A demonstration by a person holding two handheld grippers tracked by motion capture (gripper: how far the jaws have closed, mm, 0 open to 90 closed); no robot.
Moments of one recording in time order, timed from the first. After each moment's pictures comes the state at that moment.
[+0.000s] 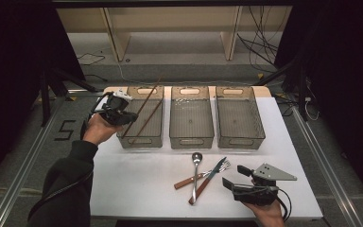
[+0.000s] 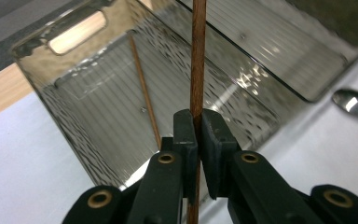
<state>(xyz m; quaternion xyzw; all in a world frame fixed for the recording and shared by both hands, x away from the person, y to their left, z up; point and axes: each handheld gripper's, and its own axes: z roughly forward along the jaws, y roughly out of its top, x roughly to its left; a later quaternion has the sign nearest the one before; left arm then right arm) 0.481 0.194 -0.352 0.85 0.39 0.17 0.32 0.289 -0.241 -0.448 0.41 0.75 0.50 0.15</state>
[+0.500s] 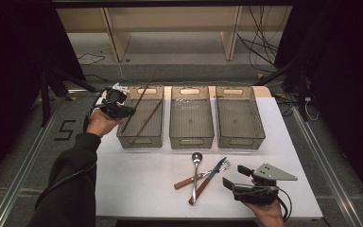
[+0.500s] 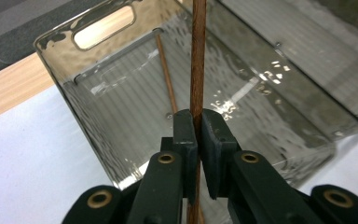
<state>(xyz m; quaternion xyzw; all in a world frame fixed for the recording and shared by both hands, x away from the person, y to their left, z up) 0.510 0.203 -0.367 0.83 0.43 0.18 0.31 0.289 -0.242 -0.448 0.41 0.74 0.51 0.15</state>
